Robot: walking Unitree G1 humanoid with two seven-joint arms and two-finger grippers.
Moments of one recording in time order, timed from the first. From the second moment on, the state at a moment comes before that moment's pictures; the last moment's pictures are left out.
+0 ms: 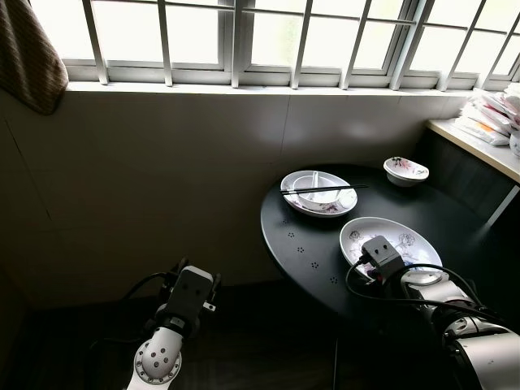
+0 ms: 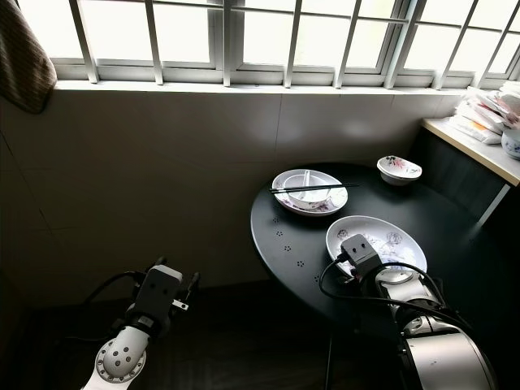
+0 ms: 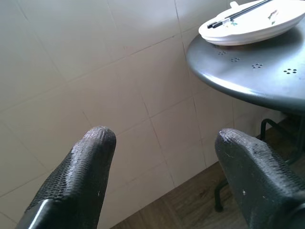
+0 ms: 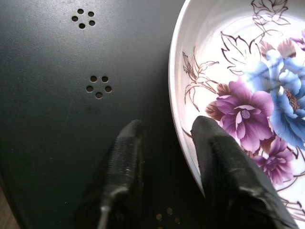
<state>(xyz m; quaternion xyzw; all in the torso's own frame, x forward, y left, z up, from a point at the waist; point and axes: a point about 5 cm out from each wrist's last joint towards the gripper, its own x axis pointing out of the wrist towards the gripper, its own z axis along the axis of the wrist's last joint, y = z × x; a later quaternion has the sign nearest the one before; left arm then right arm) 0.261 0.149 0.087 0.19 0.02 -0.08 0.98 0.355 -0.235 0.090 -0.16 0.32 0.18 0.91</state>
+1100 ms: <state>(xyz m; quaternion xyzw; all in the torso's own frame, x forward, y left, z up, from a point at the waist) 0.261 0.148 0.083 0.17 0.03 -0.08 0.98 0.359 -0.205 0.088 -0.23 0.32 0.25 0.88</state>
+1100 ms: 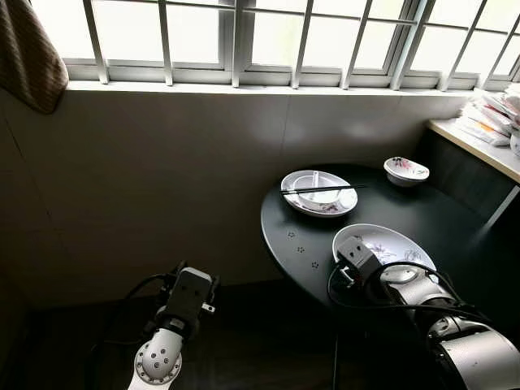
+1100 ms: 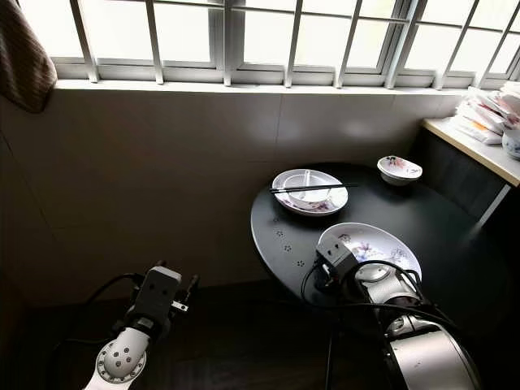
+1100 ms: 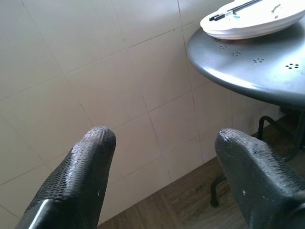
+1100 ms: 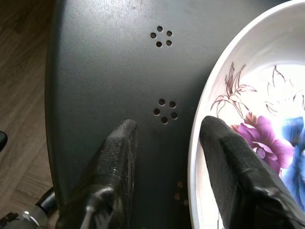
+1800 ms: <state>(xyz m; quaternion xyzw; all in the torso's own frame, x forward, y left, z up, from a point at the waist) 0.262 0.149 0.083 0.17 0.03 -0.08 0.98 0.355 -0.225 0.085 -0.22 0.31 0.21 0.90</state>
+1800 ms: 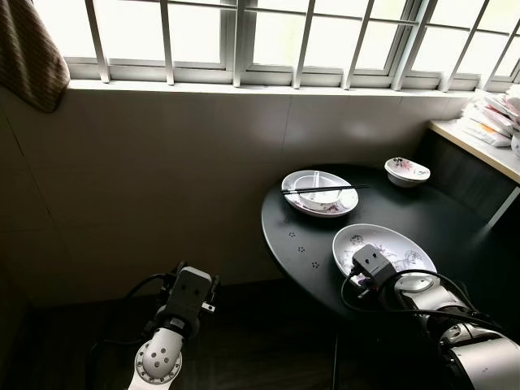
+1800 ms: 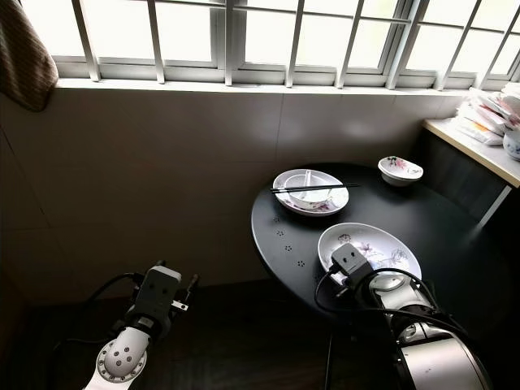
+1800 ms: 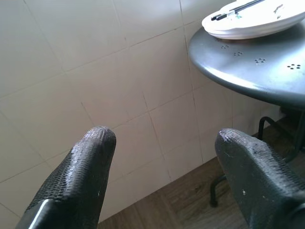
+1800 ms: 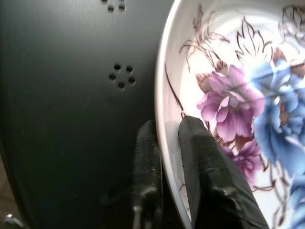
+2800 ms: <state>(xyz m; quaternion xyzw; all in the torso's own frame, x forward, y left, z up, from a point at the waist) 0.263 0.150 0.086 0.16 0.02 -0.06 0.99 0.364 -0.132 0.168 -0.35 -0.17 0.15 0.91</state>
